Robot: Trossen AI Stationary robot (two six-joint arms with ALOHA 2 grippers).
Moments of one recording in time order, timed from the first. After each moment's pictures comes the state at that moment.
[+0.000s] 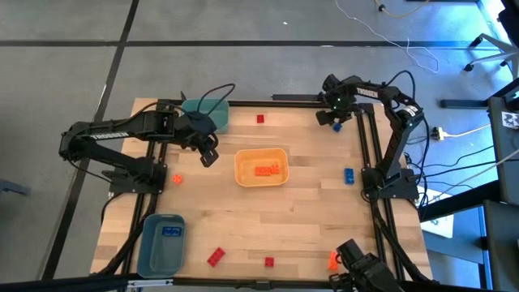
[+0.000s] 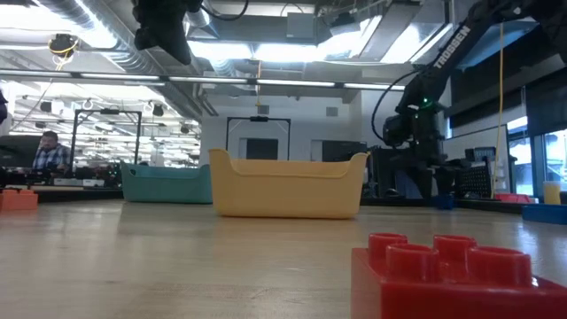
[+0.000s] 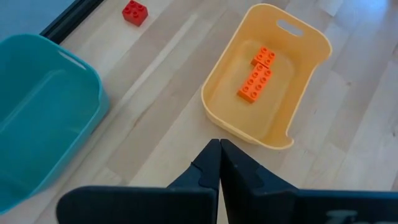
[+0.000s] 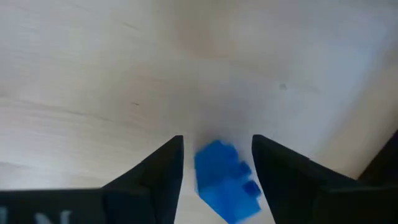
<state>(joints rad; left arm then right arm) 0.15 1.13 1.18 -0.93 -0.16 -0.44 -1.05 1.88 1.19 -0.94 0.00 0.24</state>
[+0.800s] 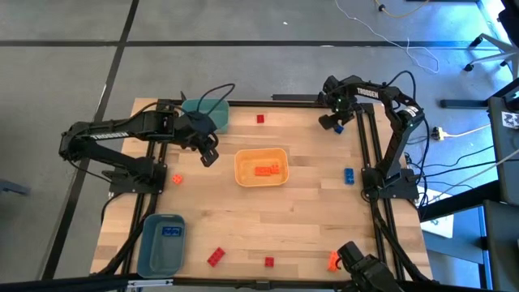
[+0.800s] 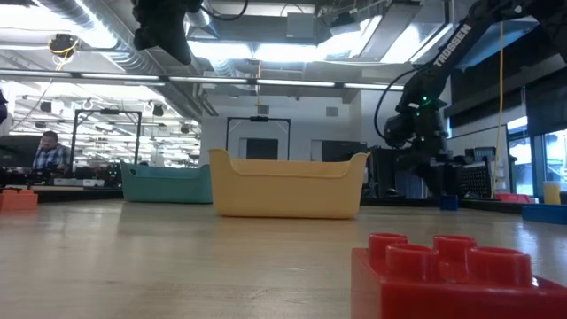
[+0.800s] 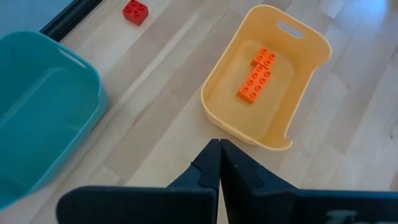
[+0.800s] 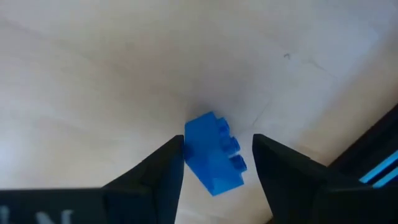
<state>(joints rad) 0.15 1.13 1.18 -0.93 -0.16 -0.46 -1.05 1.87 1.19 -1.04 0.03 0.06</state>
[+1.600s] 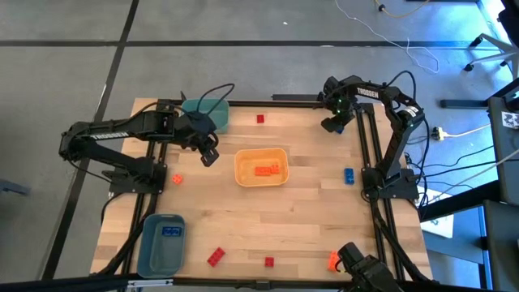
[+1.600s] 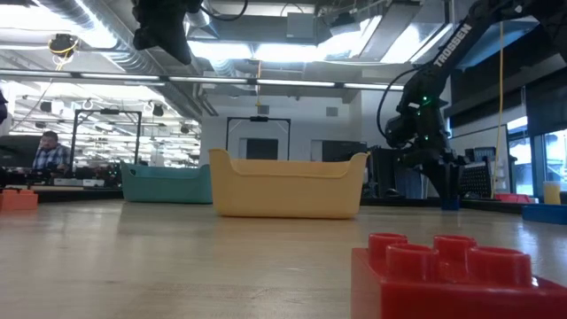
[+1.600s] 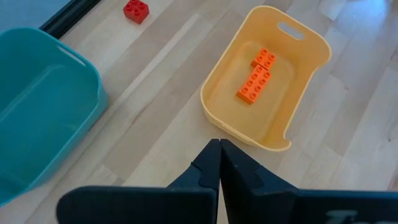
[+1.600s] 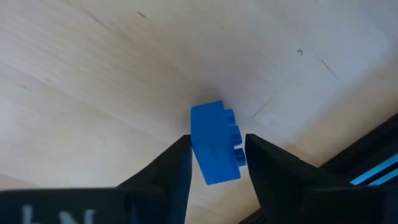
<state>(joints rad) 0.15 1.13 1.18 -0.93 -0.16 -0.47 -1.05 1.87 1.19 -1.07 0.04 -0.09</state>
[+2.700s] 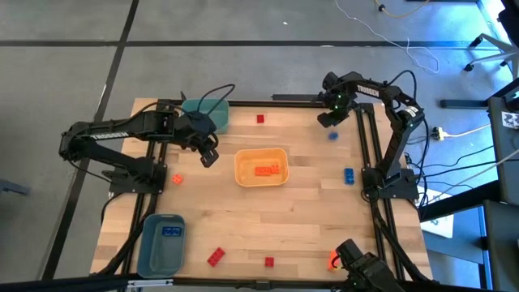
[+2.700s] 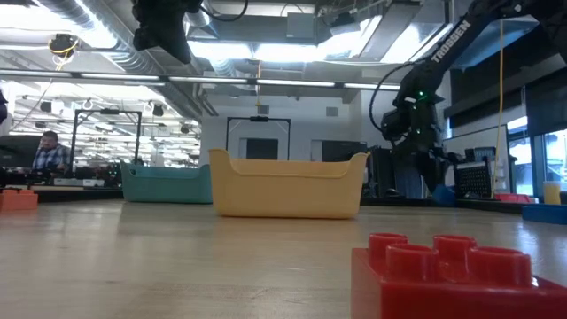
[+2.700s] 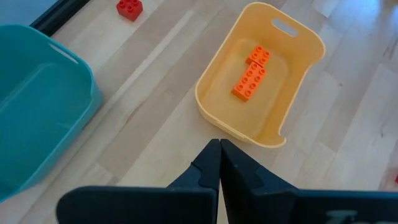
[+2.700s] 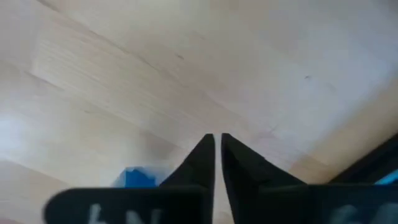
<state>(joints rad) 0.15 1.13 1.18 -0.93 -0.14 -0.47 -1.04 1.87 1.27 -1.09 -0.05 -0.03</state>
